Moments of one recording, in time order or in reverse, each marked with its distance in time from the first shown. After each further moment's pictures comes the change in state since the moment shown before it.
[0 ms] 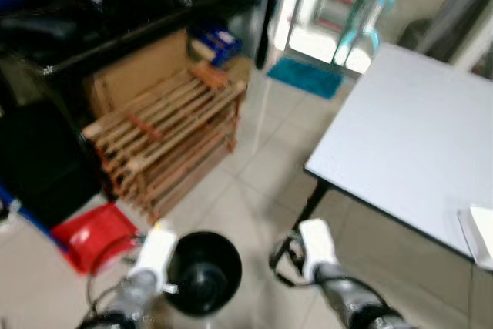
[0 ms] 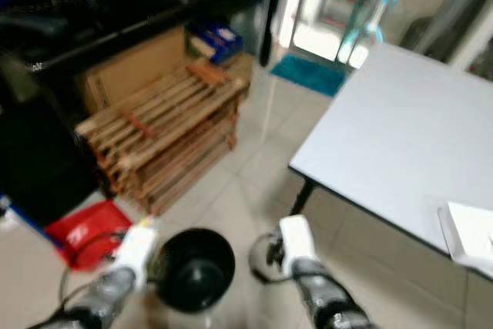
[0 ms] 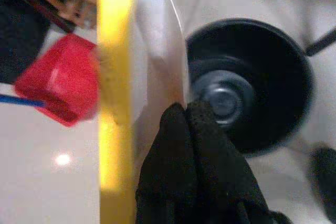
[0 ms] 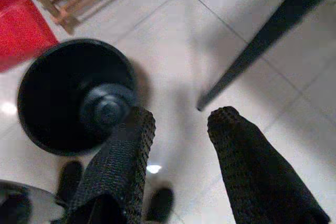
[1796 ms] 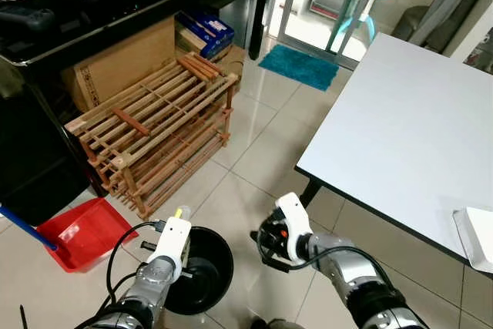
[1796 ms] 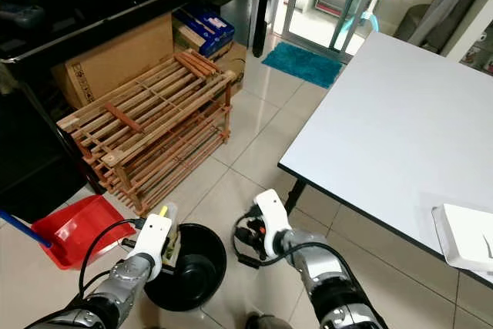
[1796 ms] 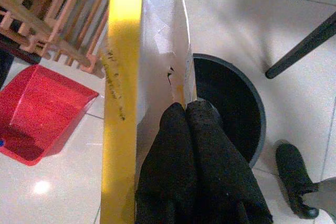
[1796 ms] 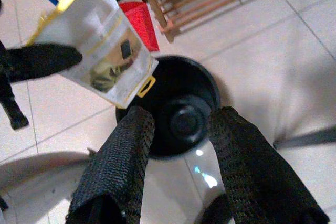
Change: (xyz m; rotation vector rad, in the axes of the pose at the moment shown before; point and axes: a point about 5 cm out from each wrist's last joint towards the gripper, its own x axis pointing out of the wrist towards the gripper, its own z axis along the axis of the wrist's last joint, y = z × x) left arm 0.003 -0.023 0.028 0.007 -0.095 -0.063; right arm -0.009 0.026 0.058 -0.076 -0.036 0.450
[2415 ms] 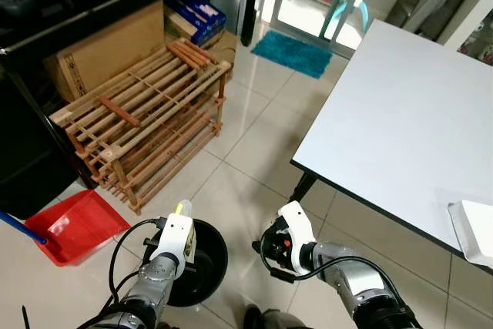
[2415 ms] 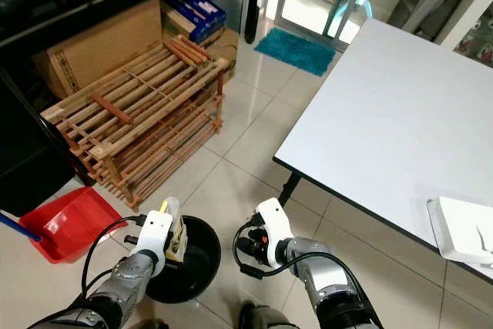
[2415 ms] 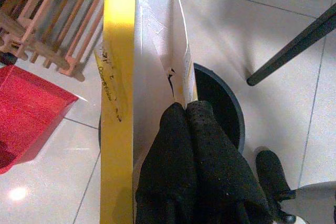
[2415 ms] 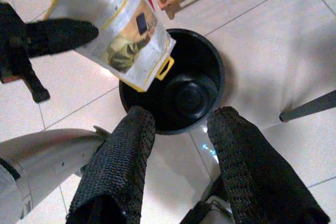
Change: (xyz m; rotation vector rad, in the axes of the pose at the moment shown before) left arm 0.001 -0.005 0.007 -0.054 -0.055 -0.008; right arm -0.010 0.009 -0.002 0.008 0.026 0.022
